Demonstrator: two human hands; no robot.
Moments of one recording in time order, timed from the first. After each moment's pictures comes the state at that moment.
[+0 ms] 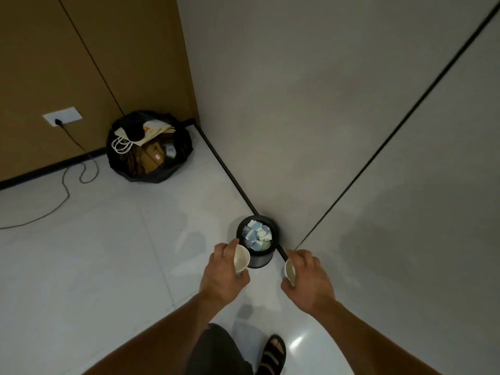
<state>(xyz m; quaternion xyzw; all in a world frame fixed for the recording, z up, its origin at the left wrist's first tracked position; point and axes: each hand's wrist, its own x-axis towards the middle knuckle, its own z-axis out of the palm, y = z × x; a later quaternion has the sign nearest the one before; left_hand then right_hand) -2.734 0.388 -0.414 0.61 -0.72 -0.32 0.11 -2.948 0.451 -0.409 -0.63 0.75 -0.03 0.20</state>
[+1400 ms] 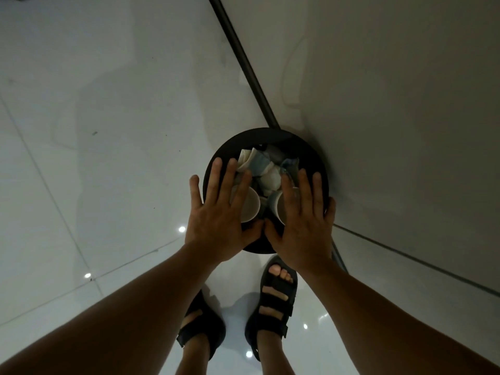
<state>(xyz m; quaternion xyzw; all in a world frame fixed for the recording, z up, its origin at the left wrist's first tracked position) -2.833 0.177 -0.948 0.54 -0.83 -0.13 -0.08 -3.005 0.225 -0.953 -0.66 0.73 -0.03 0.14</state>
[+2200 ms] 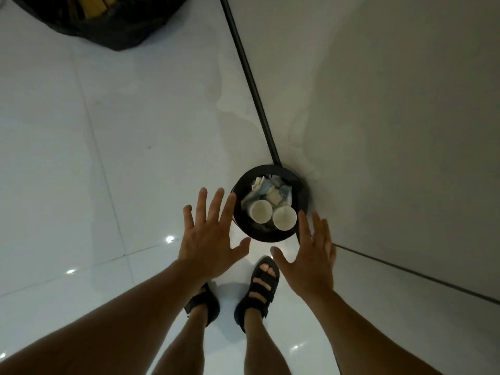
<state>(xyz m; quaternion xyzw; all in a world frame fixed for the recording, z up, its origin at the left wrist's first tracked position) -2.775 0.212 -0.768 0.62 -0.76 -0.19 -0.11 -2.988 0.262 -0.769 -0.60 0.76 0.03 0.23</state>
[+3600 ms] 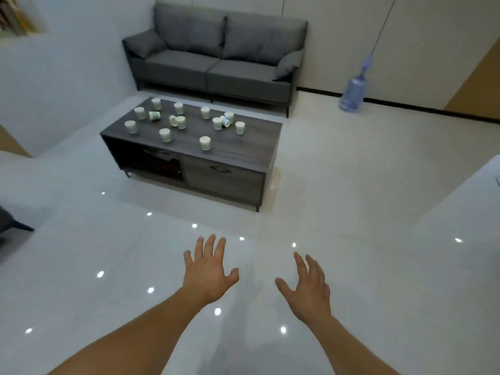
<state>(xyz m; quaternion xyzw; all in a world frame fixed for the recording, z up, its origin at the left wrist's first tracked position) -2.754 1.101 -0.352 0.95 0.27 -0.07 0.11 -2.655 0.875 -0.365 -0.95 -0.17 0.17 0.20</state>
